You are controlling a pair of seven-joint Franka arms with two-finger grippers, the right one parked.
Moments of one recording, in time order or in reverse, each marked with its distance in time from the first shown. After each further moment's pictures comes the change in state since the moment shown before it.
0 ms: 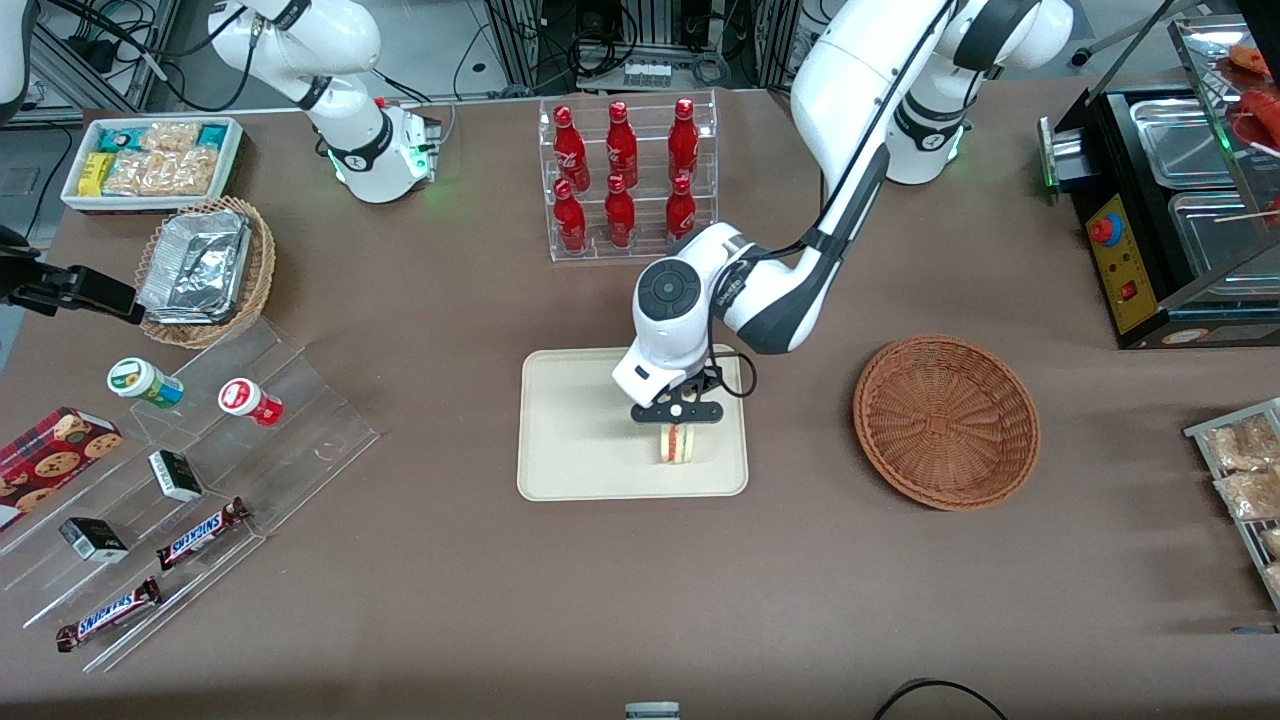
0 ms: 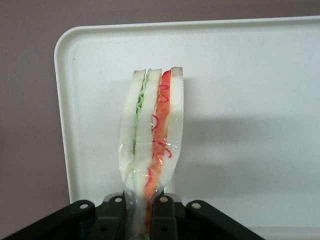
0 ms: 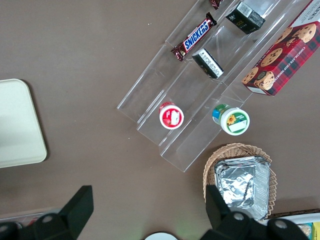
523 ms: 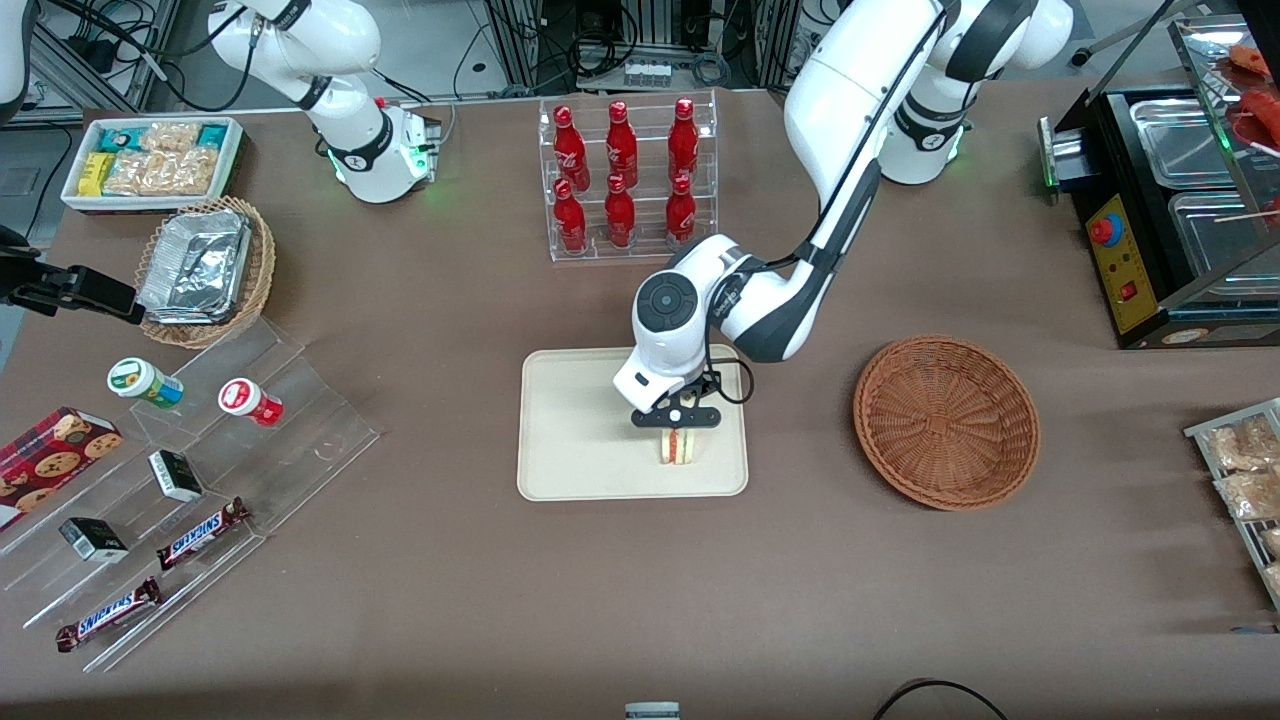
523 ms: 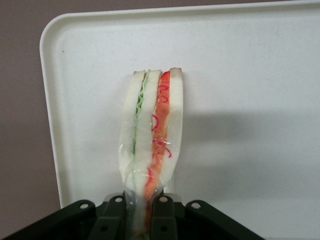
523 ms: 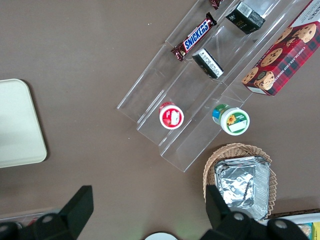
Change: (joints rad) arm 0.000 0.032 -0.001 0.005 0.000 0.015 0.002
